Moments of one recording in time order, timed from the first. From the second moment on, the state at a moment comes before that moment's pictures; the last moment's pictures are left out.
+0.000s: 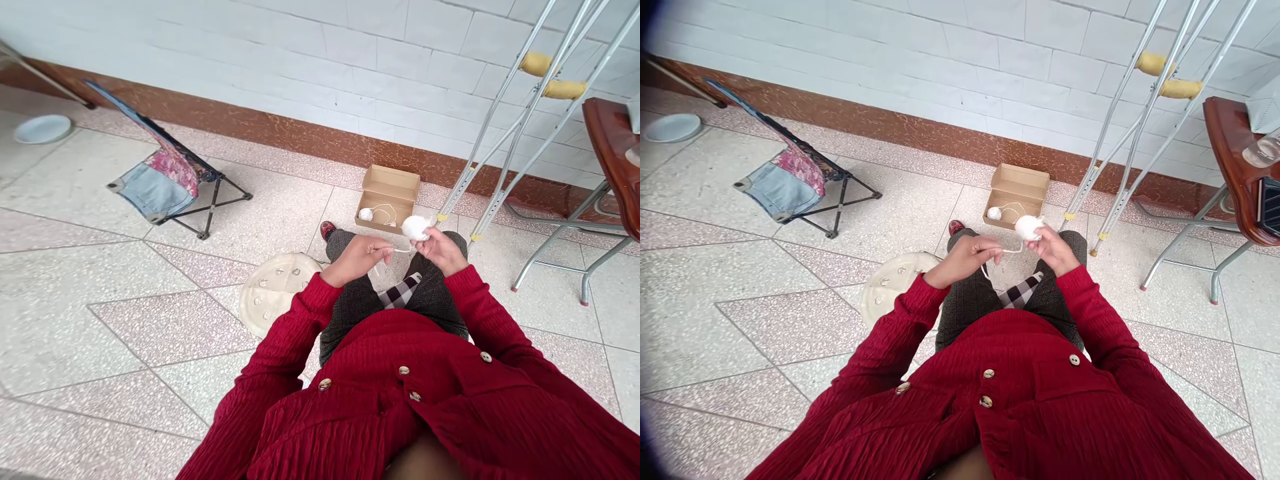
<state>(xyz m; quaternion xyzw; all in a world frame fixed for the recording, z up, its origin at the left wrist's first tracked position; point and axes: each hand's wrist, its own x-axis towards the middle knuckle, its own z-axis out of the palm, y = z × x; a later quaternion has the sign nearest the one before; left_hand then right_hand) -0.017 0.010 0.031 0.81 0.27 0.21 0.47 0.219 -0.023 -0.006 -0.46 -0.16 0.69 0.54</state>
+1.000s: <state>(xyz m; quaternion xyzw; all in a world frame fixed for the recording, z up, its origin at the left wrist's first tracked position) 0.035 0.047 0.020 0.77 0.25 0.35 0.47 0.216 -0.033 0.059 -0.37 -0.24 0.69 0.57</state>
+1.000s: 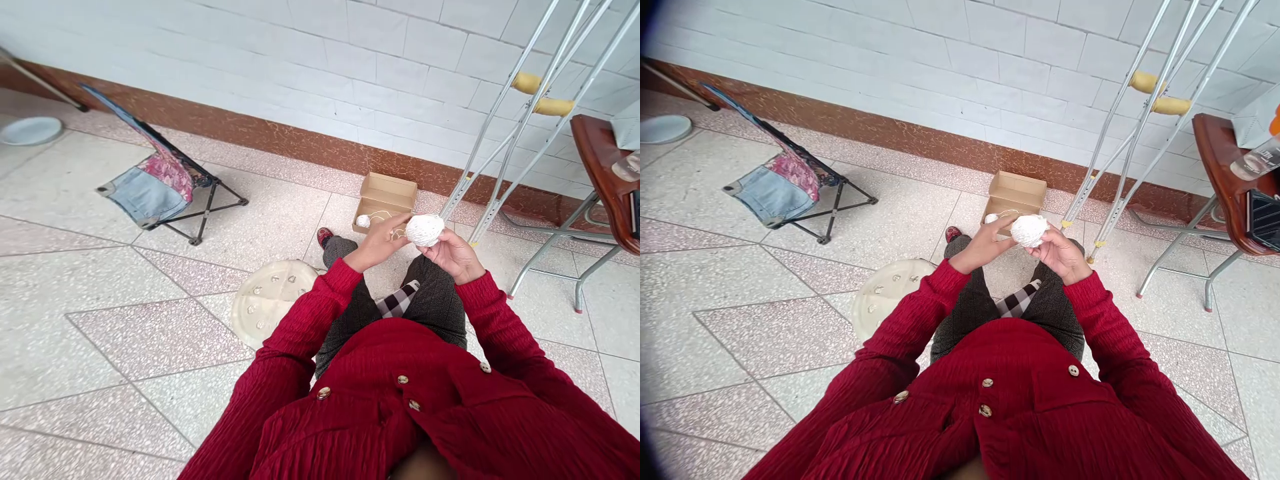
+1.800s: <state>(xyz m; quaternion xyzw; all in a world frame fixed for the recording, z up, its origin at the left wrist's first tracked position) 0.013 0.042 0.007 0.63 0.22 0.23 0.71 0.221 -0.029 0.056 -0.33 -0.14 0.68 0.64</state>
